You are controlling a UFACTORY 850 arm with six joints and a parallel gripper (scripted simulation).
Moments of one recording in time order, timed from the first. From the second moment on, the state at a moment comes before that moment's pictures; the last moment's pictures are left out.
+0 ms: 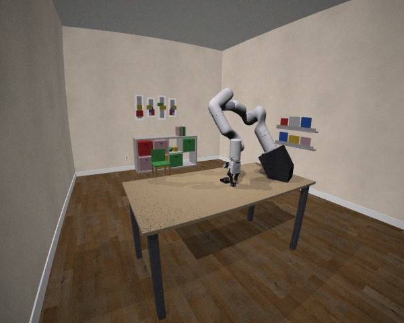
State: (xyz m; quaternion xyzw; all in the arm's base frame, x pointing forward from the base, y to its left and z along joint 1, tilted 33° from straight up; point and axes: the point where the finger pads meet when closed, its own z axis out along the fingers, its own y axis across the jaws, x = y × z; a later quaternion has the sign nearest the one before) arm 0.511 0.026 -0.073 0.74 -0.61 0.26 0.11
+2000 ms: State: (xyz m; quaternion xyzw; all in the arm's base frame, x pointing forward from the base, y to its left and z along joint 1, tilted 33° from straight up) arm 0.518 0.013 -0.096 0.74 -0.61 0.26 0.11
